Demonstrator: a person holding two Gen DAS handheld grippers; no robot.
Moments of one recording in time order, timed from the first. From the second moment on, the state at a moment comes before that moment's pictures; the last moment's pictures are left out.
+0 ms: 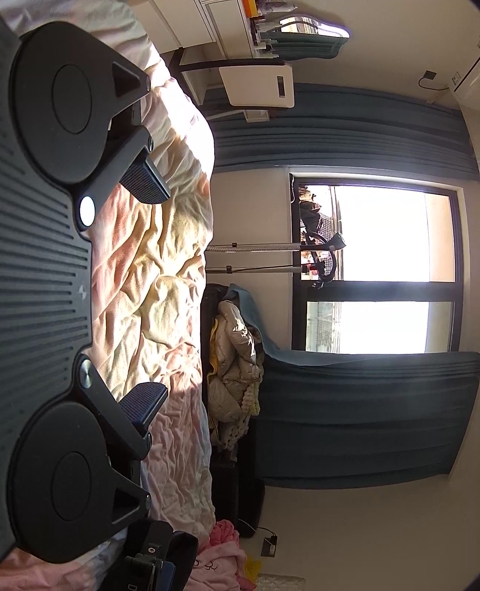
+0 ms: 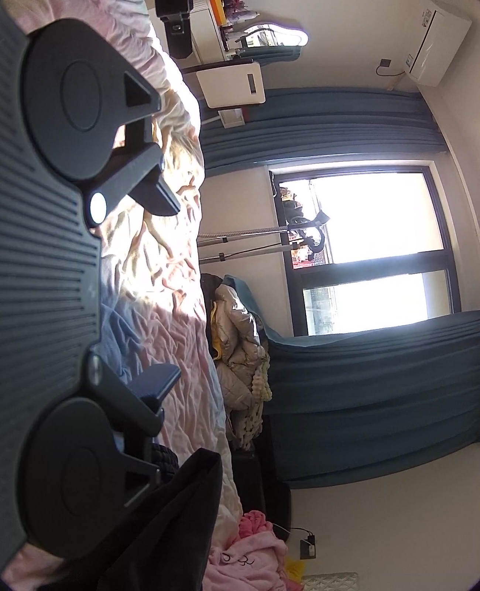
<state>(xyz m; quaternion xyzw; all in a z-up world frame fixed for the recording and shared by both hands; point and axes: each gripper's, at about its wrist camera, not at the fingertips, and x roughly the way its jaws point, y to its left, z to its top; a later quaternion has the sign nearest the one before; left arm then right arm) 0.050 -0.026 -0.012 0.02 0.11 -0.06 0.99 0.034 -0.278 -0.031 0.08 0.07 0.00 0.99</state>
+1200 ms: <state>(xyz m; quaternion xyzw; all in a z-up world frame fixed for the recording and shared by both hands) 0.053 -0.032 -0.017 0.03 0.10 -0.05 0.99 0.037 -0.276 -0.034 0.07 0.07 0.01 1.00</state>
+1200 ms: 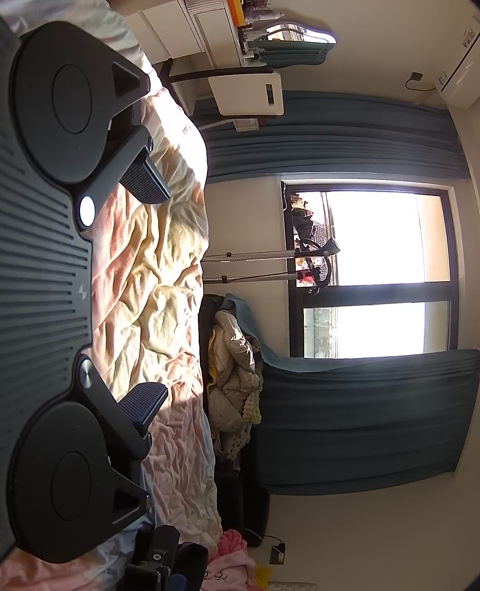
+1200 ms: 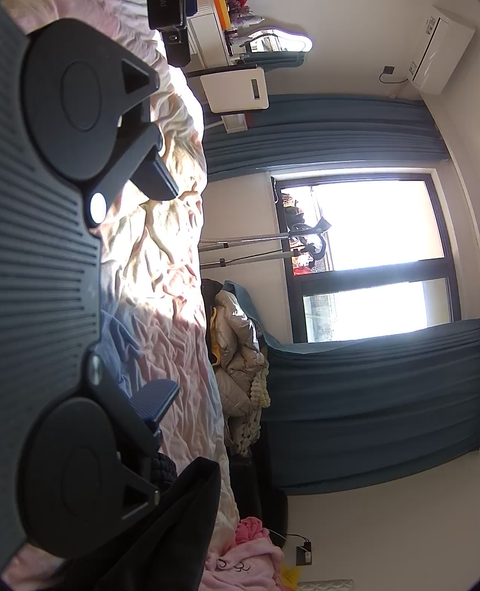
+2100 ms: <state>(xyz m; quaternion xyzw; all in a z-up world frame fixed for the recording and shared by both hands) 0.058 -0.032 -0.017 0.03 0.11 -0.04 0.99 0.037 -0.274 -0.034 0.07 0.07 0.01 1.00</state>
